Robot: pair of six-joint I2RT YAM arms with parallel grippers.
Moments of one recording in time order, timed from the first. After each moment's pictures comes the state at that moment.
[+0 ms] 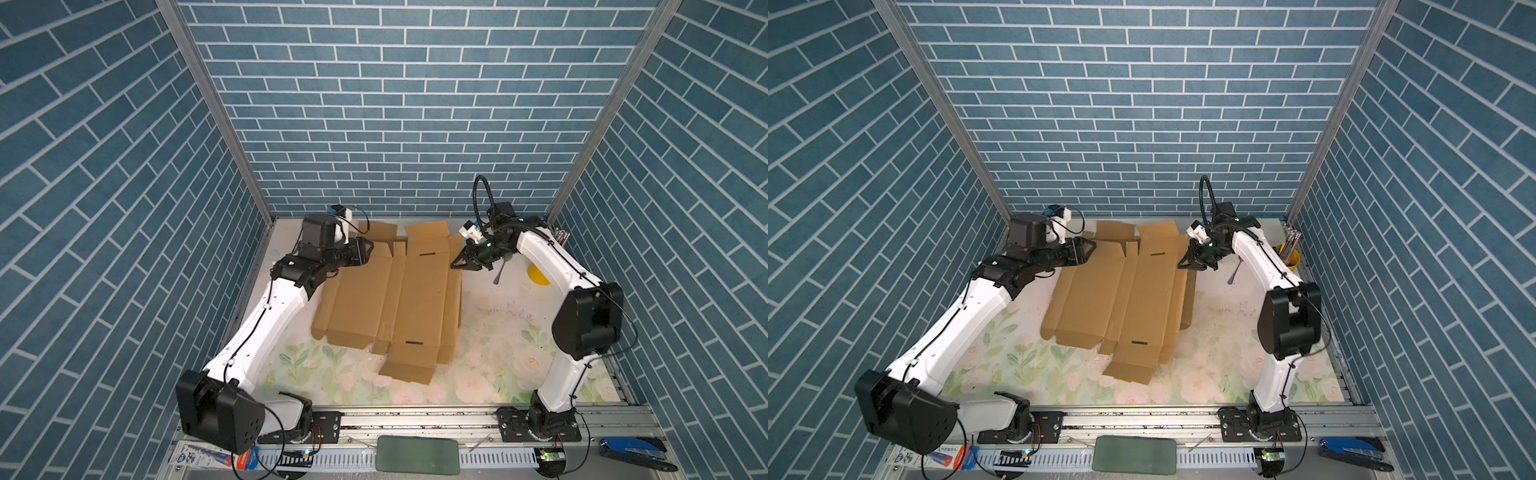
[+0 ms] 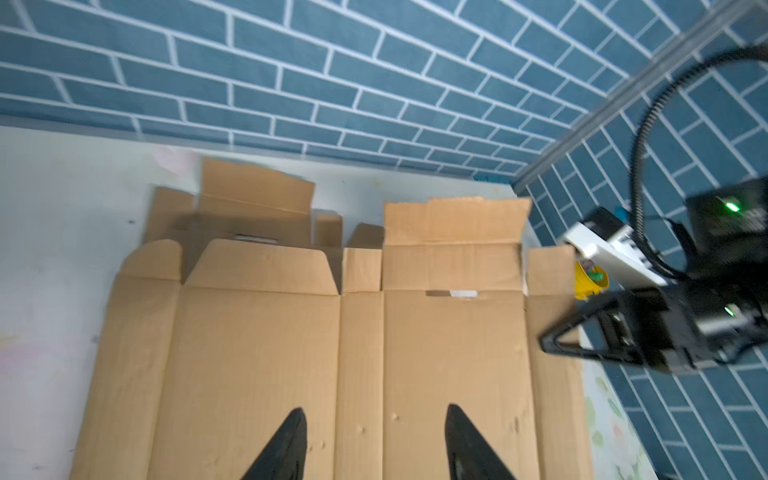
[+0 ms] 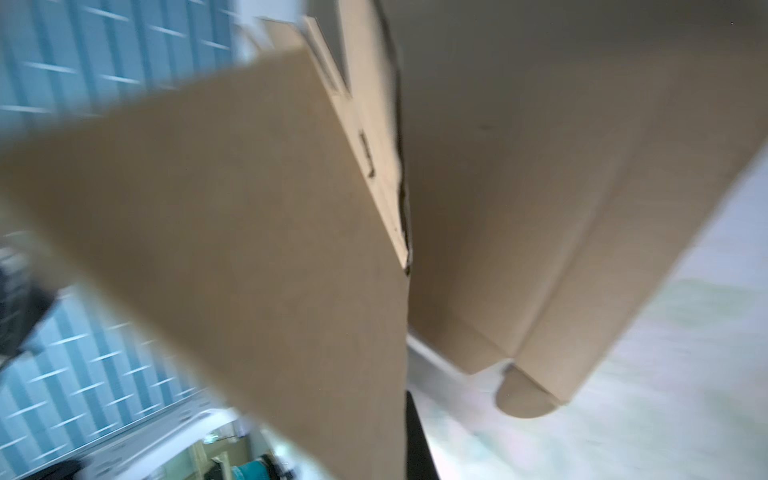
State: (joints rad) left arm -0.33 1.34 1.25 -0.48 0.27 -0.37; right arm 0.28 1.94 1.77 -1.16 -0.69 0.18
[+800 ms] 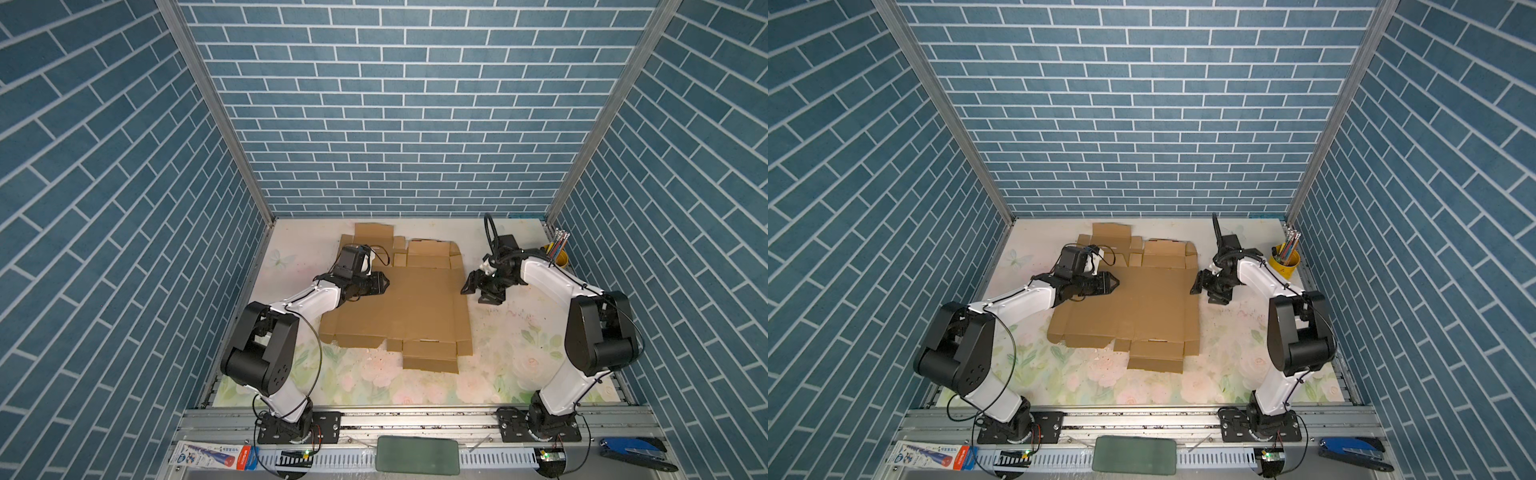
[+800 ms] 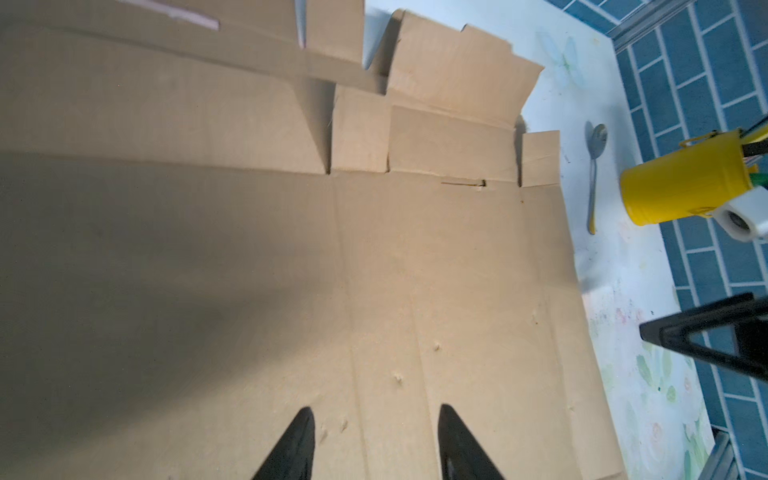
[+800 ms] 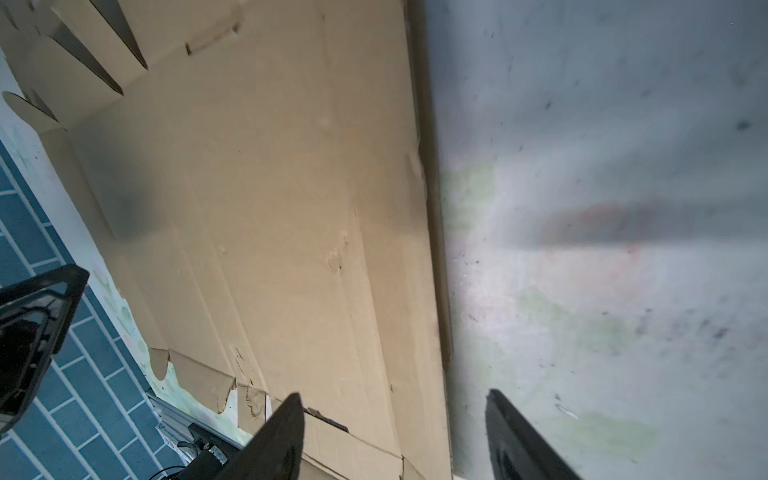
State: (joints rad) left arm -0.38 1.64 0.95 -0.14 0.31 -0.44; right arm 0.28 1.71 1.19 -0.80 -0.45 0.49
